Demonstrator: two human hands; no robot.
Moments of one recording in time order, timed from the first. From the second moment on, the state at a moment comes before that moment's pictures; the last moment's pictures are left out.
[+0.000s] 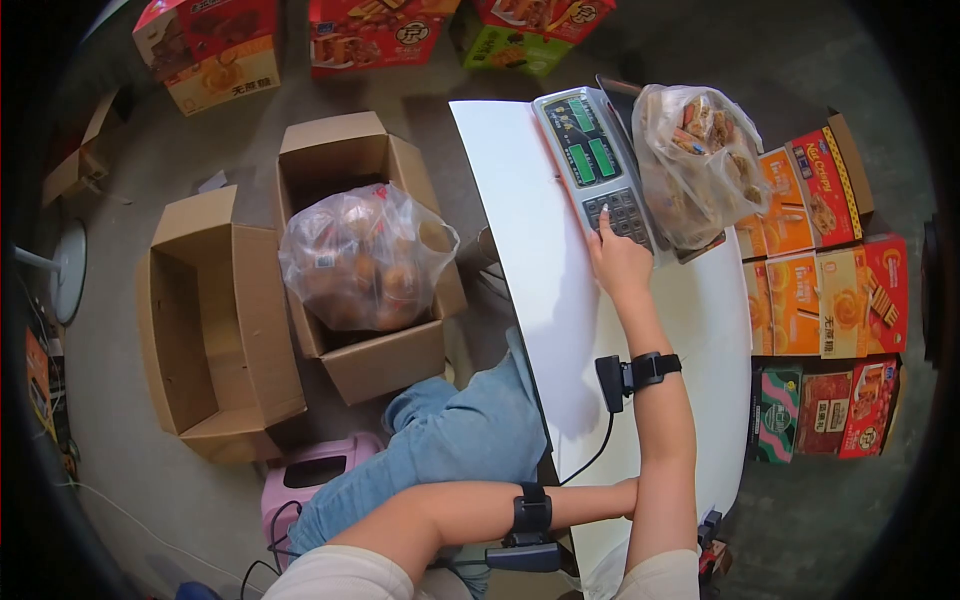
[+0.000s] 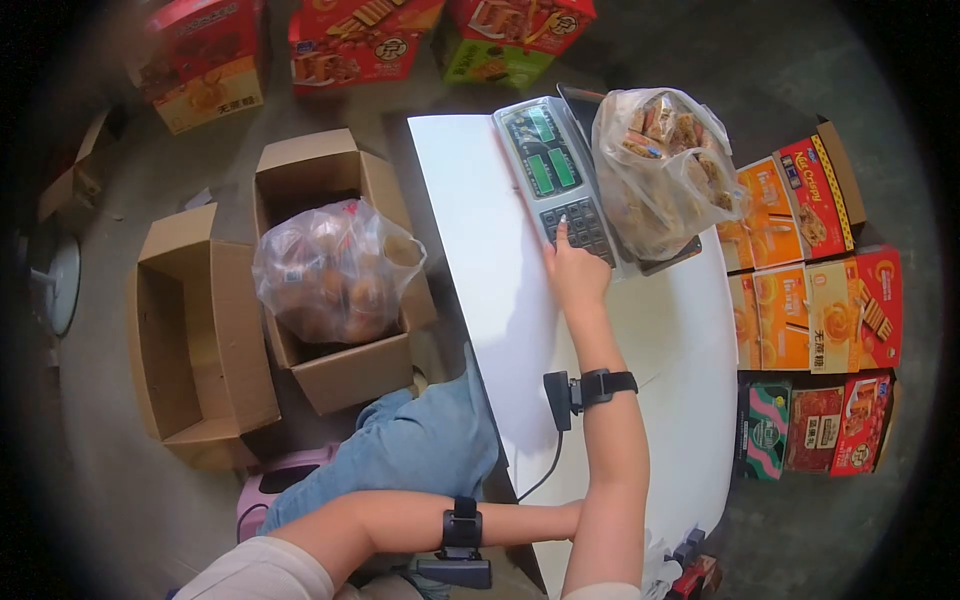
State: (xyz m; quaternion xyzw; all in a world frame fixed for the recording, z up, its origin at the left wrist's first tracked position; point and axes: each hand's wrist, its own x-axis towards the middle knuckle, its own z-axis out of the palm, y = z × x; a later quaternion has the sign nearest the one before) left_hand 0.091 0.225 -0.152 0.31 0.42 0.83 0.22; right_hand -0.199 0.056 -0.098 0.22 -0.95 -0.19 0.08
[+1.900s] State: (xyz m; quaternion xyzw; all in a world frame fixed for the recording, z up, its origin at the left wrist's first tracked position) left_hand 0.090 0.286 -0.184 0.36 0.42 0.76 0.35; right_hand -0.196 0.059 -0.103 0.20 -0.98 -0.05 0.03
